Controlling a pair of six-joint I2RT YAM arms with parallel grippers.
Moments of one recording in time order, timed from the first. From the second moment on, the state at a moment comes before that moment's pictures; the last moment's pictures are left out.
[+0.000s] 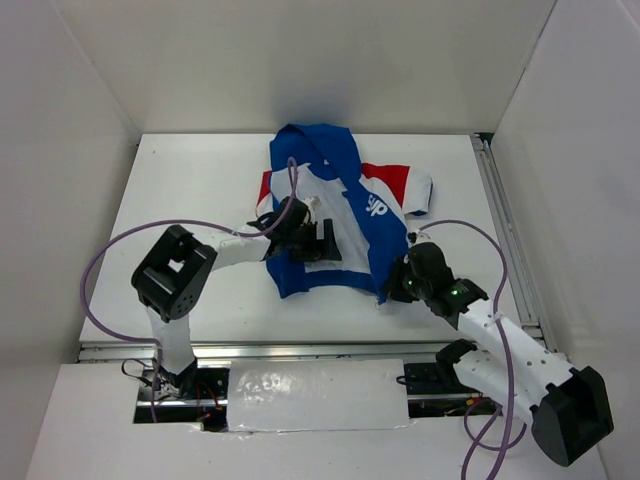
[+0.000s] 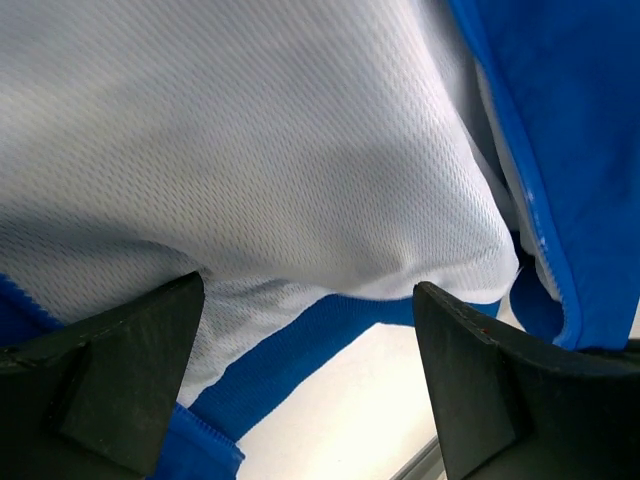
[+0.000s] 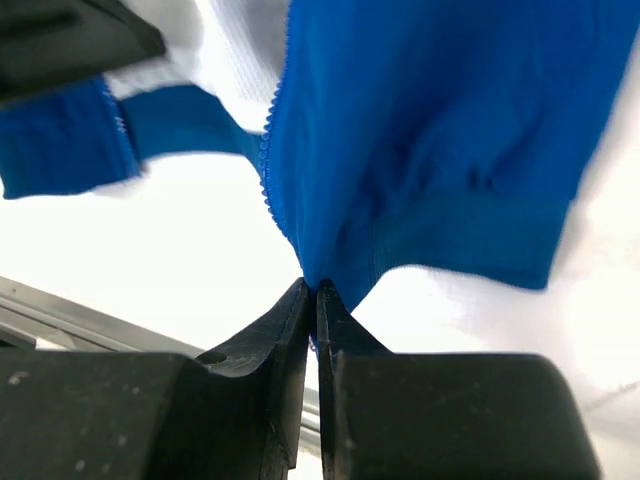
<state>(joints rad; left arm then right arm) -0.61 1.87 1.10 -0.03 0.28 -0.64 0.47 0.86 0.48 -0.39 -0.06 0.64</state>
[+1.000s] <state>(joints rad) -0.59 1.26 0.90 -0.20 0.22 -0.52 0.45 0.93 0.44 0.00 -0.31 0.70</state>
